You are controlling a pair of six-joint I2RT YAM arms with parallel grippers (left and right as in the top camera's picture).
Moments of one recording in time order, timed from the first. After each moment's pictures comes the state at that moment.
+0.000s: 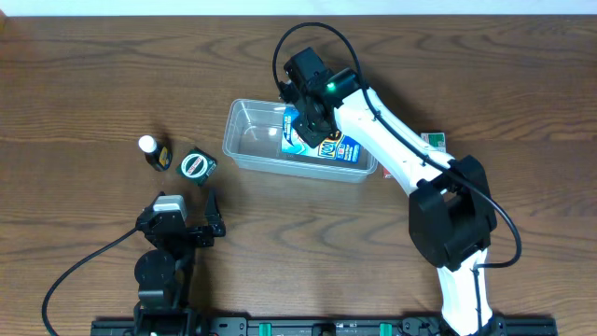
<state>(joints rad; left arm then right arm) -0.01 0.11 0.02 -0.12 0.00 -0.11 0.60 2.15 1.85 -0.94 0.05 -0.12</state>
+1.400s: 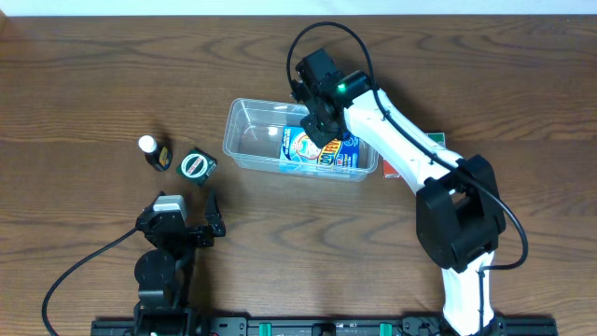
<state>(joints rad) -0.01 0.11 0.02 -0.12 0.00 -0.11 0.57 2.12 1.77 -0.90 0.03 -0.07</state>
